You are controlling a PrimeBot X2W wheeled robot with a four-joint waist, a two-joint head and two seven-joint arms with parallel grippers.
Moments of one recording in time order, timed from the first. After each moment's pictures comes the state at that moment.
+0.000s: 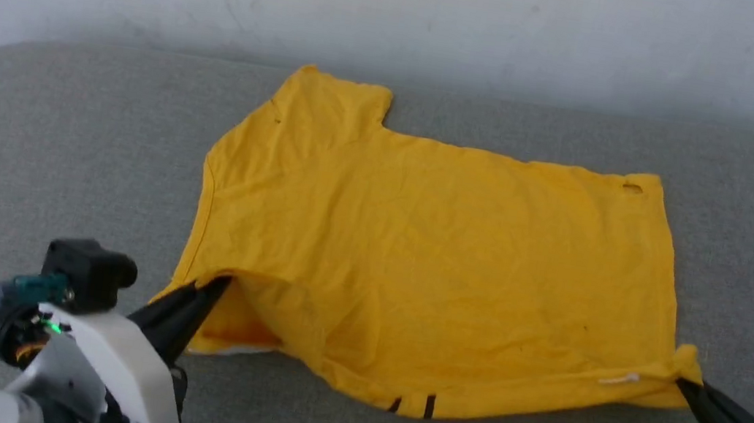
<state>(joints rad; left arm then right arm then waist) -0.04 0.71 -0.44 -0.40 -0.80 0.18 0.30 0.06 -0.69 0.26 -0.05 0.84 0.13 0.16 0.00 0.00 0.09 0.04</state>
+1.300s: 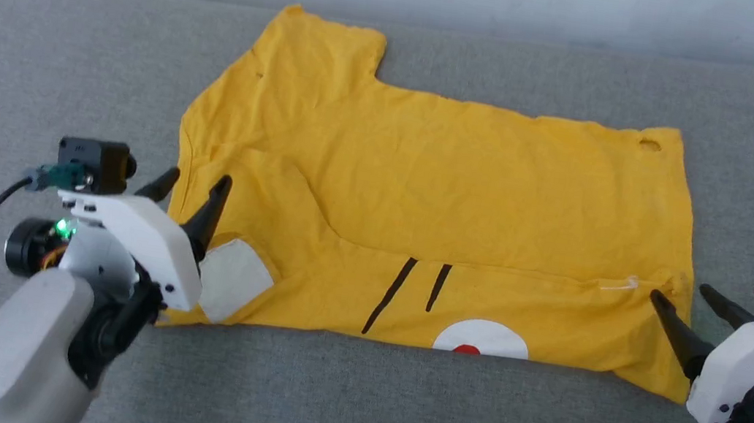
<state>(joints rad) -0.43 0.48 -0.45 0.21 -0.76 0.12 0.19 -0.32 -0.53 0.32 0.34 0.63 0.13 0.20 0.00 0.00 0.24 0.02</state>
